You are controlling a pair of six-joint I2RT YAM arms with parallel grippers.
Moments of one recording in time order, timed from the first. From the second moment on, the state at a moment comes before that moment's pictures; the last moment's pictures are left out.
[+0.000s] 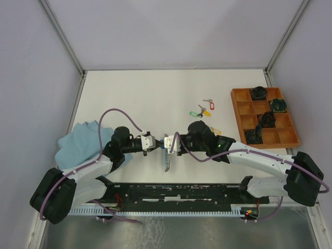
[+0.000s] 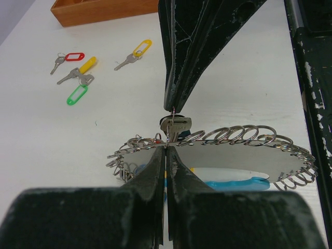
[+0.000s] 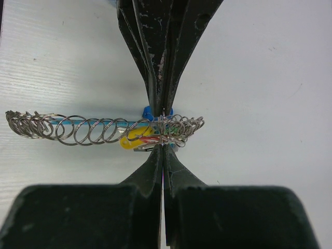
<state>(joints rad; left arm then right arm) -0.55 1.07 0.30 0.54 0.82 0.45 0.97 1.24 0.76 -0.07 -0.27 -0.72</state>
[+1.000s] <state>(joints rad) -0.55 1.07 0.30 0.54 0.82 0.45 0.97 1.24 0.76 -0.07 -0.26 -0.71</state>
